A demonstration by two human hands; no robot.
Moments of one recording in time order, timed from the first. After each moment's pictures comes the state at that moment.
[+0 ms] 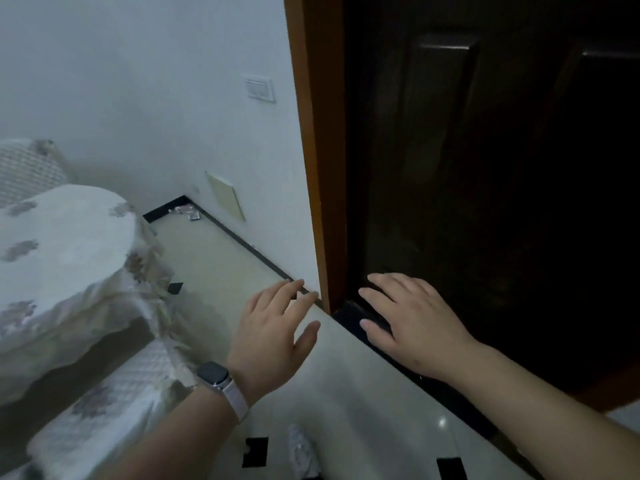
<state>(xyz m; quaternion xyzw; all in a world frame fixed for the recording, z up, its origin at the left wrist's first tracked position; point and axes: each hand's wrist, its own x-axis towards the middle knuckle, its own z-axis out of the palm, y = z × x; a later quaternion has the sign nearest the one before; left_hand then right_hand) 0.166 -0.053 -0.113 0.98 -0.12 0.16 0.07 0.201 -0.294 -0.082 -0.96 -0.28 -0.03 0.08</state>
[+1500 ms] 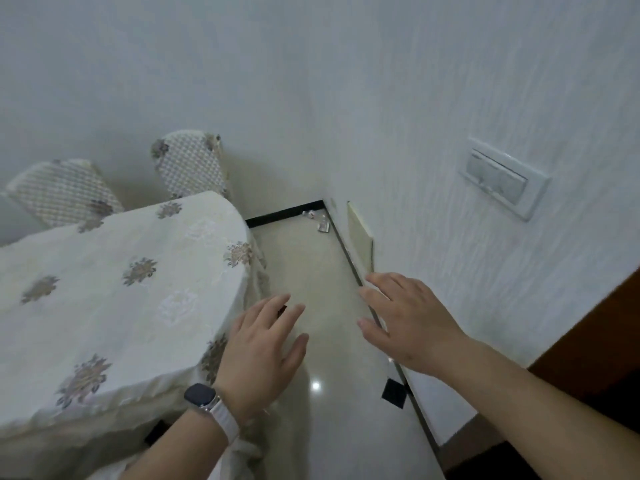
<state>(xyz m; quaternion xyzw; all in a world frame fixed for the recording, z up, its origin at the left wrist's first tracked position) 0.582 0.302 -0.113 0.96 0.18 0.19 0.04 0.771 0.120 -0.101 -0.82 -0.54 -0.08 0.14</state>
